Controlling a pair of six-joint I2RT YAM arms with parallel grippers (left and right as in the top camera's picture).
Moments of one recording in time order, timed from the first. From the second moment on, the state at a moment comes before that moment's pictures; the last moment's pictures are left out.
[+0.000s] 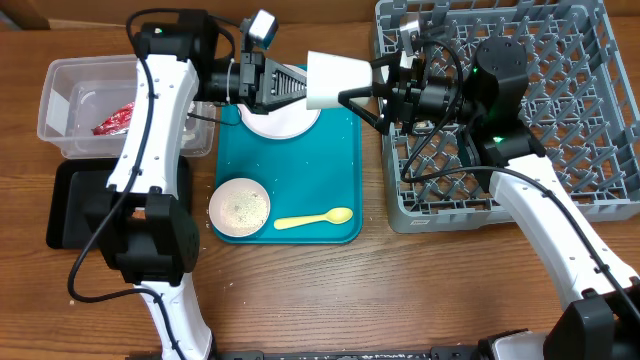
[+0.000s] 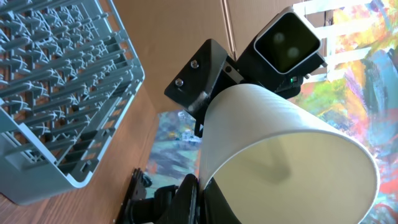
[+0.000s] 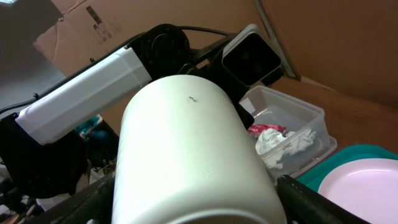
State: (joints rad) left arm -0.08 2.09 2.06 -1.54 1.56 0.30; right arm 0.24 1.55 1.22 0.30 -1.11 0.49
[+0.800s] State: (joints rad) left arm -0.08 2.09 2.06 -1.55 1.51 0.30; right arm 0.24 1.56 1.21 0.38 -1.16 0.51
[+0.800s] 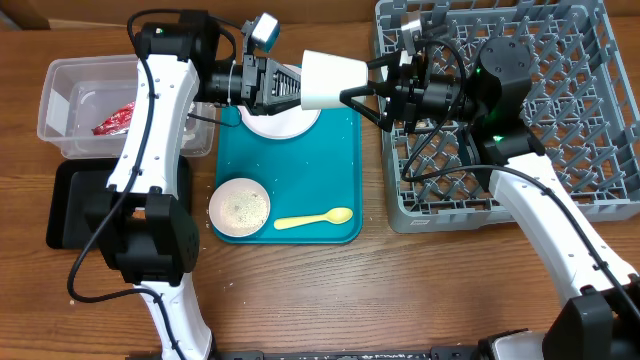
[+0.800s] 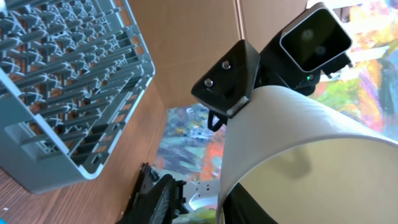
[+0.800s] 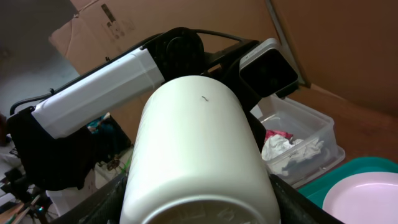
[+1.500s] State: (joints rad) left arm -0.08 2.09 2.06 -1.52 1.43 0.30; right arm 0.01 1.56 1.21 0.15 -1.16 0.54
